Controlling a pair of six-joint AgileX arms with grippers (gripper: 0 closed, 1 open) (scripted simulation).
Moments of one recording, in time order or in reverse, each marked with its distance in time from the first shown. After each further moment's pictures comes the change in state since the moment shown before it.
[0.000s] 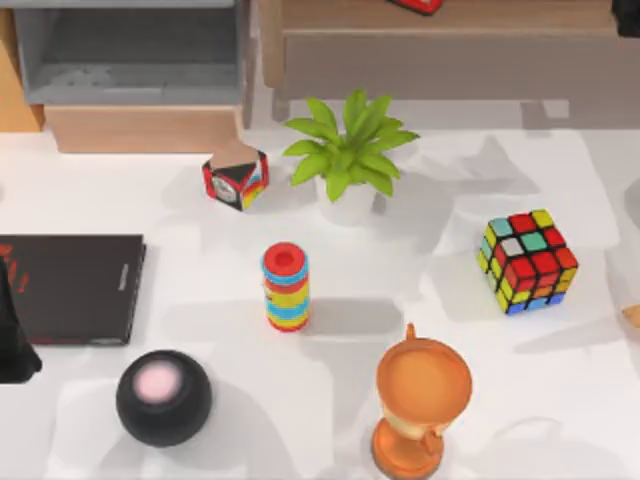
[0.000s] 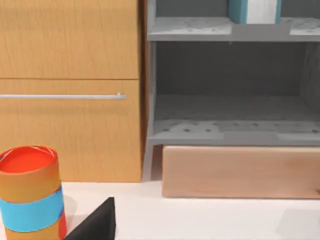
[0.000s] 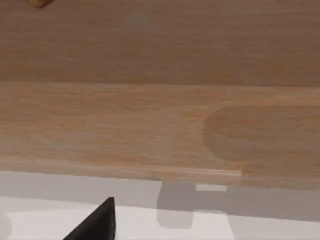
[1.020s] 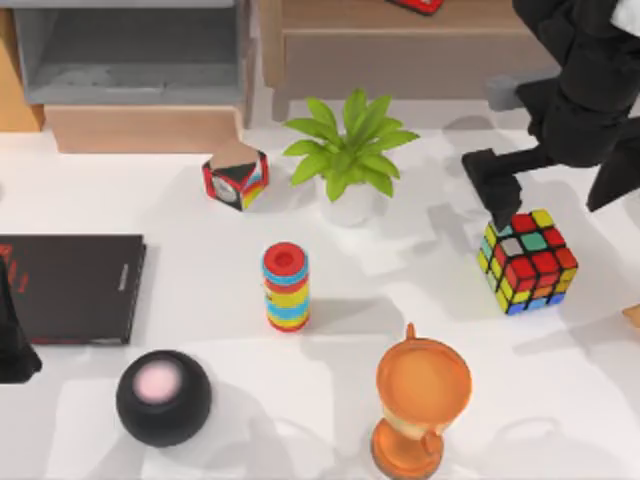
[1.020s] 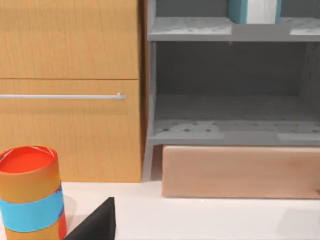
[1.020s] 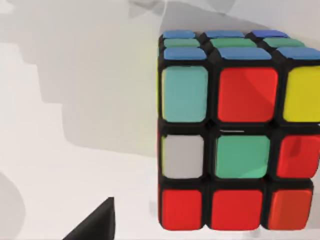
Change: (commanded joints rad) left arm 0.000 0.000 0.000 0.000 0.000 0.000; right arm 0.368 0.190 0.246 -0.943 0.196 0.047
